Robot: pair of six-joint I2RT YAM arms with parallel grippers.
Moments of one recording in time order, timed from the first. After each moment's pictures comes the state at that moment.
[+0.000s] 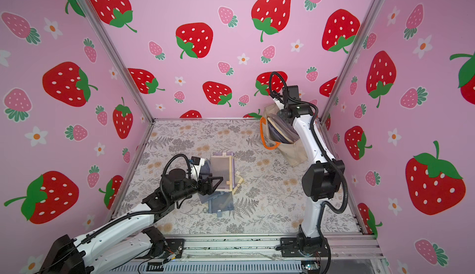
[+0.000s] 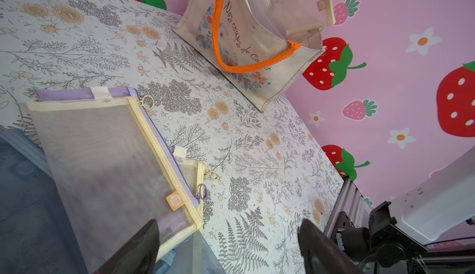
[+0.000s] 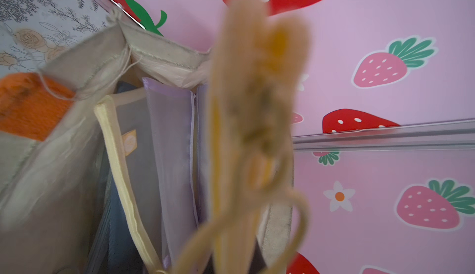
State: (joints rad) left arm -0.63 0.94 0.46 0.12 0.26 -0.50; right arm 0.27 1.95 2.04 -0.78 0.30 -0.68
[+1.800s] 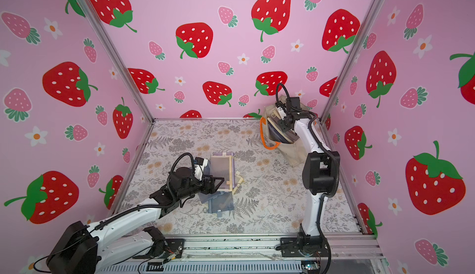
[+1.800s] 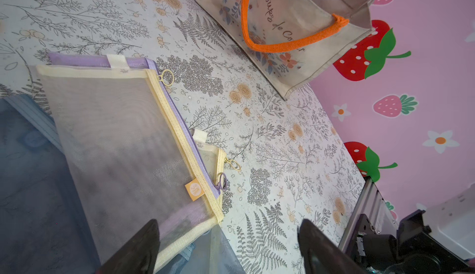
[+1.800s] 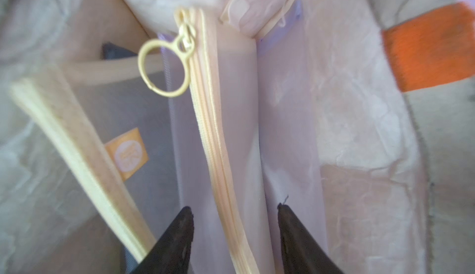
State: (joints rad) left arm -0.61 1.07 0.46 0.13 0.23 -0.52; right arm 0.20 2.02 1.90 -0.70 0.08 -0.46
